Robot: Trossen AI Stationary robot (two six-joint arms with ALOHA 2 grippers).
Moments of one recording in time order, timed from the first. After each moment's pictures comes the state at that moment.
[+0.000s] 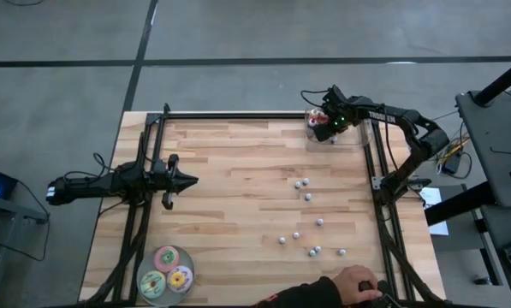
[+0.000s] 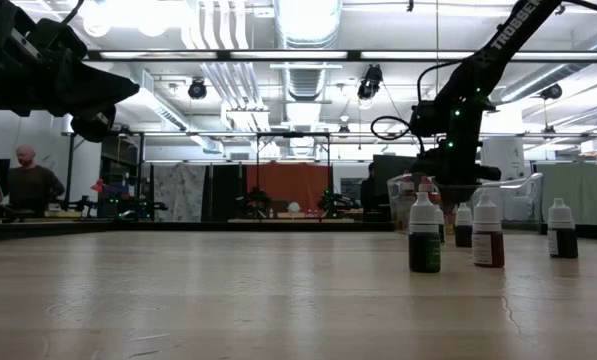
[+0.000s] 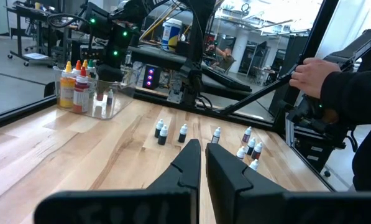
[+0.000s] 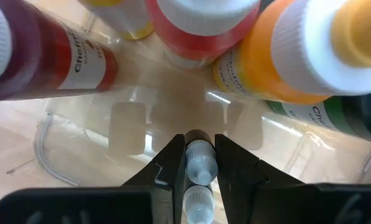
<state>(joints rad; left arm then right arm) 0.04 0.00 0.01 0.01 0.00 -0.24 -0.96 1.64 0.99 -0.65 0.05 0.19</state>
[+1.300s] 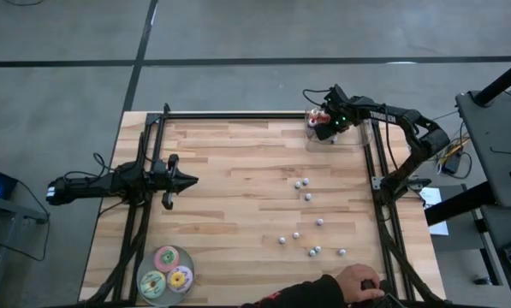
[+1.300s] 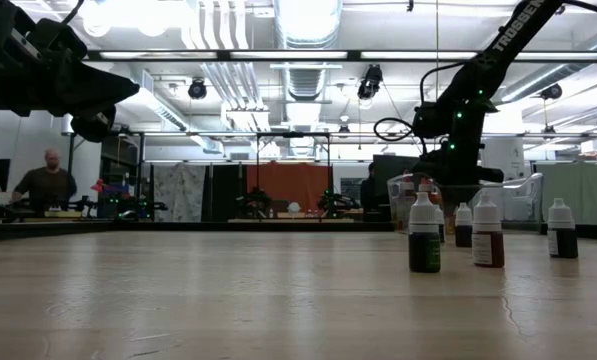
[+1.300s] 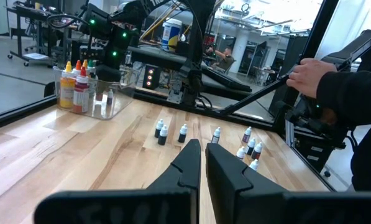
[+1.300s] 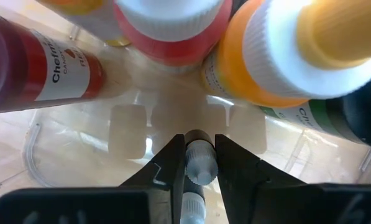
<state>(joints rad) 0.04 0.00 0.01 0.01 0.00 -0.24 -0.98 1.64 0.97 -0.62 0.05 0.21</state>
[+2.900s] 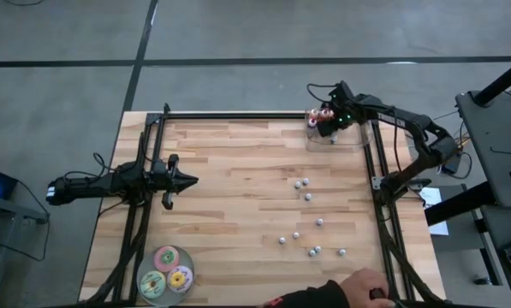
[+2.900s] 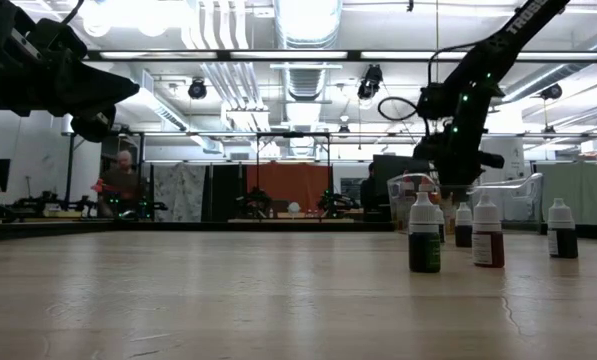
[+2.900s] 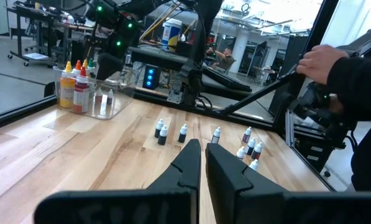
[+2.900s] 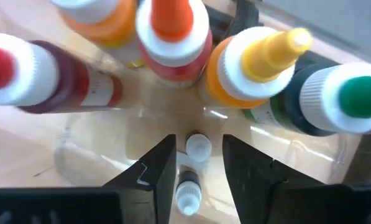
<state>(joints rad) 0.04 0.00 0.01 0.01 0.00 -0.24 -0.97 1.53 0.97 -0.64 0.05 0.21</state>
